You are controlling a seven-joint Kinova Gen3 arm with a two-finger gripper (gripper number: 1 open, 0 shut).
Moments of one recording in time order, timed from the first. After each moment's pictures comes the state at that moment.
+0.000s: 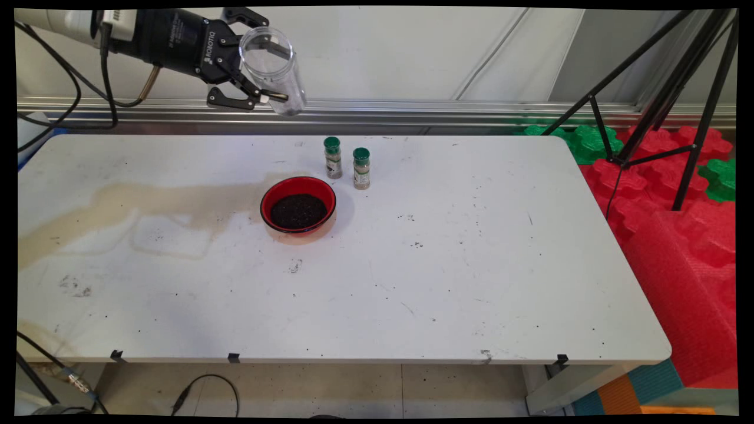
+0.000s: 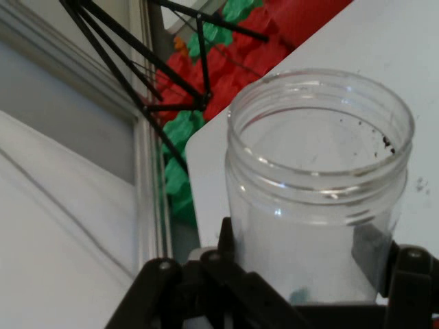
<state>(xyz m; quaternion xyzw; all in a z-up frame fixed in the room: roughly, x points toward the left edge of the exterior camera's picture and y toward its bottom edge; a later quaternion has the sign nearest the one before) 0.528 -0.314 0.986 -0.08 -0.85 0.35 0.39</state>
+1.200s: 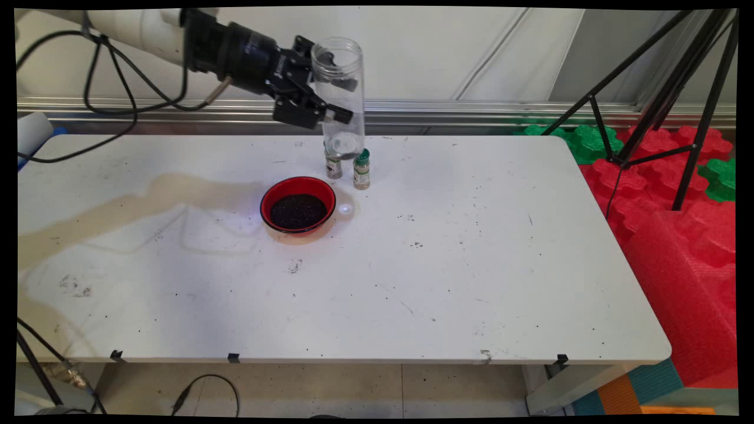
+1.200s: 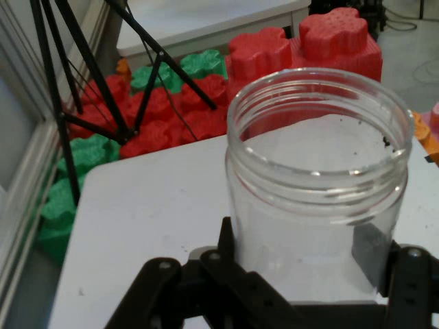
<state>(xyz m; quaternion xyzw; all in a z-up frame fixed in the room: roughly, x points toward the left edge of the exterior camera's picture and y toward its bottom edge) 0.461 -0.369 0.949 0.06 -0.84 0.18 0.51</state>
